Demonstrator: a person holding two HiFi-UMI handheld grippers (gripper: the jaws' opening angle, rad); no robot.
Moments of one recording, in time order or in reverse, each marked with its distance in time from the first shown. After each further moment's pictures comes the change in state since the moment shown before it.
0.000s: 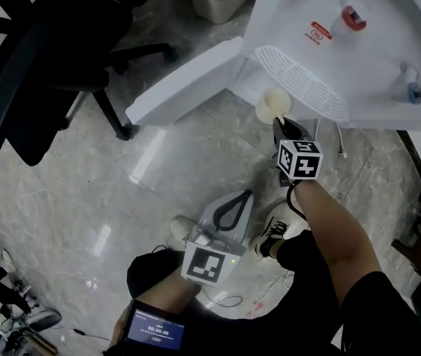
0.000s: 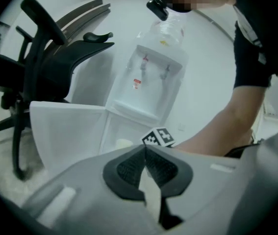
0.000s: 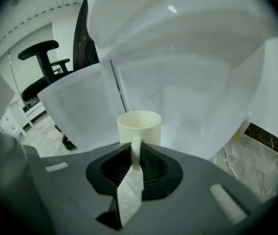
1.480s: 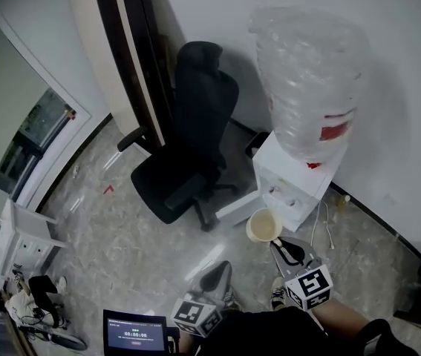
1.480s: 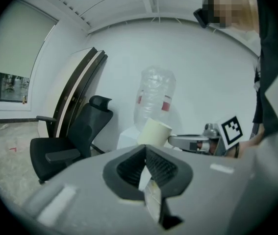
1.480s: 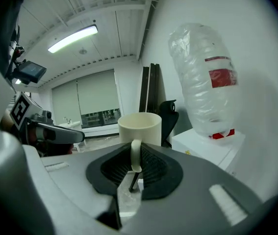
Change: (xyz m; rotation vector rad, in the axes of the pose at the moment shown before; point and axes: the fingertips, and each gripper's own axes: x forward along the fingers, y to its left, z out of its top) left arm -0.248 -0.215 0.423 0.012 -0.157 0.266; right arm -0.586 0.208 0.354 -0.302 -0.398 0.458
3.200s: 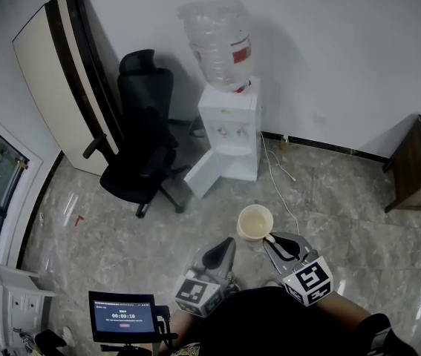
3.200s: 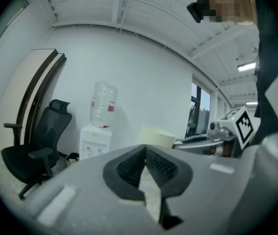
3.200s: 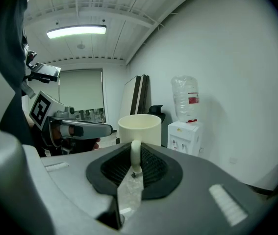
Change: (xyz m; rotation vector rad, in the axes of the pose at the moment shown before) left arm -0.309 -0.090 -0.067 0.192 0.021 -0.543; right arm -0.224 0.342 -0.074 0.013 -0.038 -0.367
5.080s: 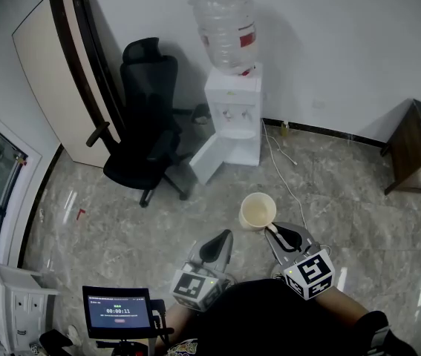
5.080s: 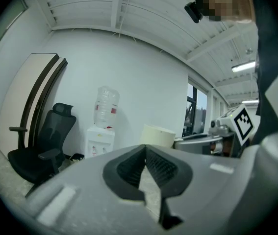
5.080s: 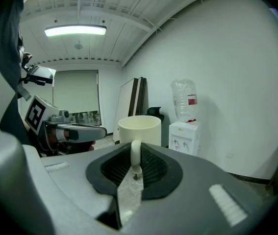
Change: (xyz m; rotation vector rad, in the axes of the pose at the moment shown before) left arm -0.093 0.017 -0.009 0.021 -0.015 -0.026; right arm -0.006 0.085 -0.002 0.034 -0.031 -0.085
